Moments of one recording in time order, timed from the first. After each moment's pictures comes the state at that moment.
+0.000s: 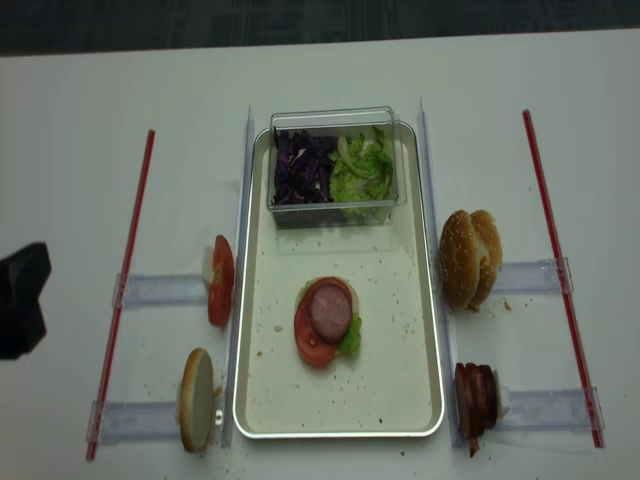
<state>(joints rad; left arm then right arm) 0.04 0.51 -0.67 -0.06 0.84 0.00 -0.03 -0.02 -0.48 0.02 1.13 -0.05</state>
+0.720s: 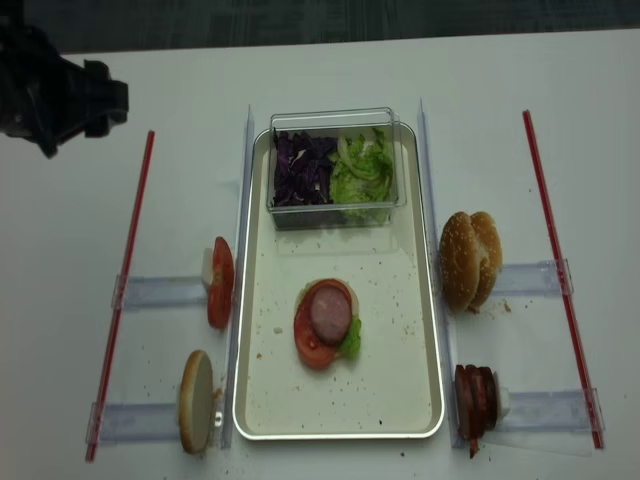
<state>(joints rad) 0.04 1.39 -1.08 -0.19 0.69 0.19 -0.03 -0.02 -0.48 0.02 1.13 -0.05</state>
